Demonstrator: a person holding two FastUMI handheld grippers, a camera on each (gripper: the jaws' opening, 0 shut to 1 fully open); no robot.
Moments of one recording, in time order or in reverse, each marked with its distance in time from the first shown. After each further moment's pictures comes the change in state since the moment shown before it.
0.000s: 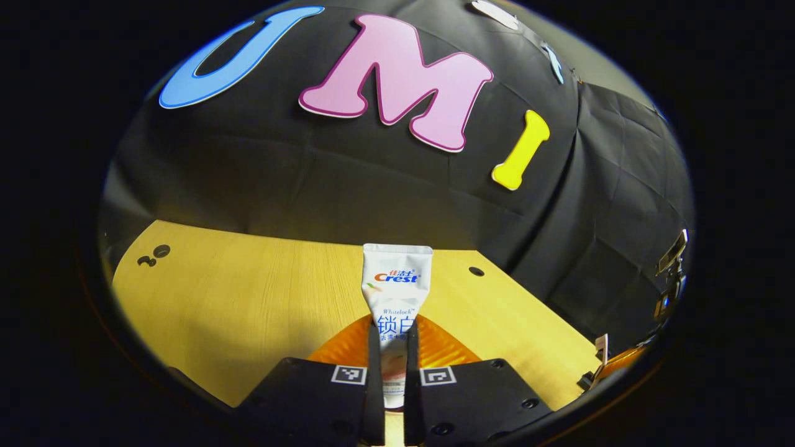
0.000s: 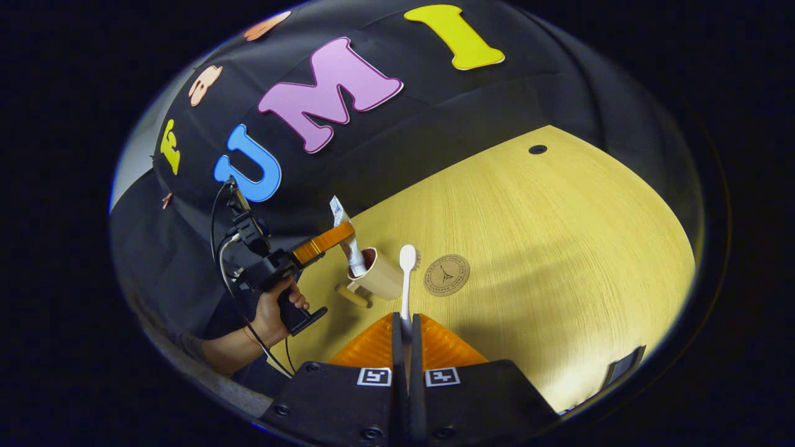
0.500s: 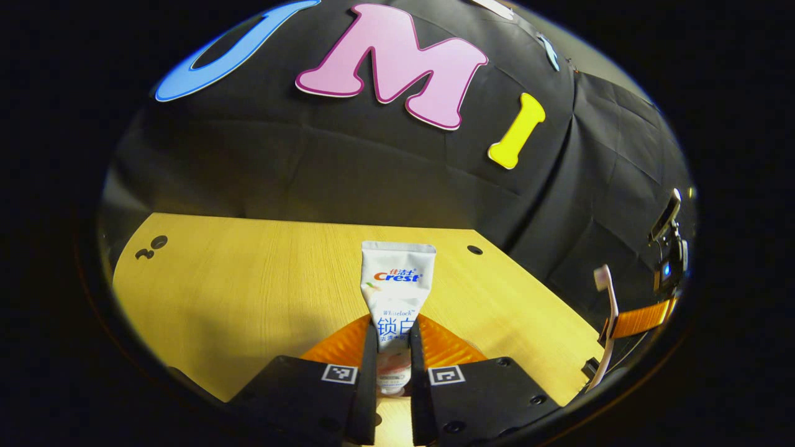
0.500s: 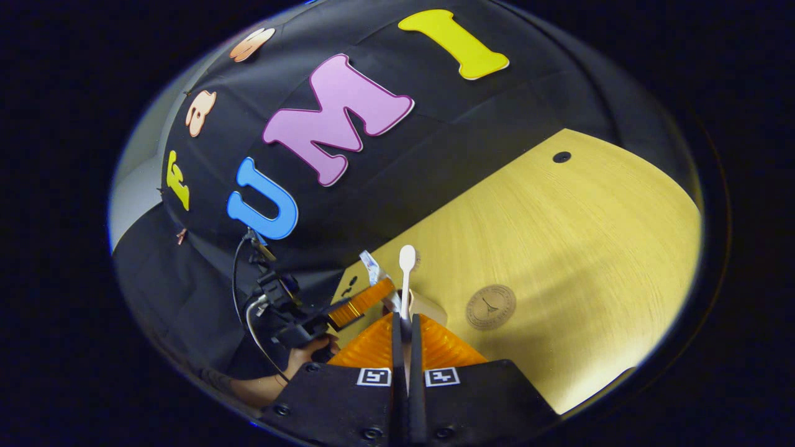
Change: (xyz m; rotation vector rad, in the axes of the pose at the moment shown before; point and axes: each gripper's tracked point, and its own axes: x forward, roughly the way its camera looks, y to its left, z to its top) left arm -0.014 0.003 -0.031 0.015 0.088 -0.025; right arm 0.051 0.063 0.056 0.100 -0.144 0.149
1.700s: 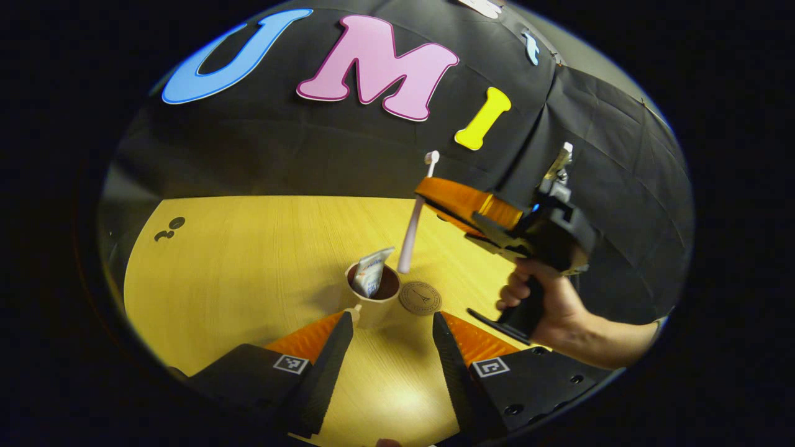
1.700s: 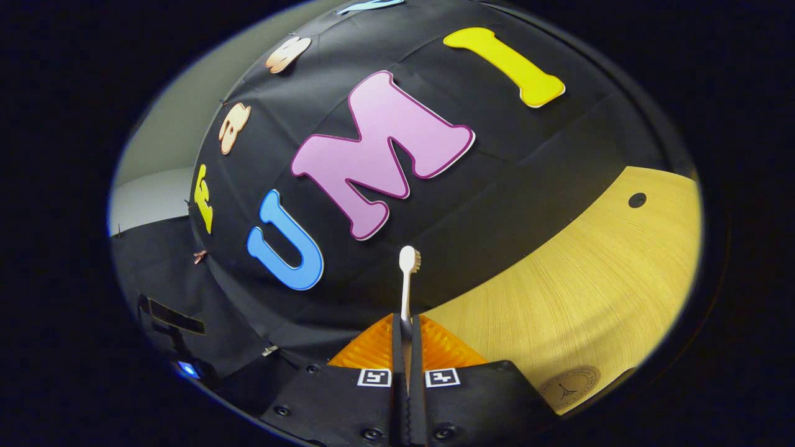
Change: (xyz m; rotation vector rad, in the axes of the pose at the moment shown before) left arm -0.143 -0.029 -0.028 0.001 0.117 -0.065; right arm 0.145 0.035 0.045 -0.090 -0.289 0.149
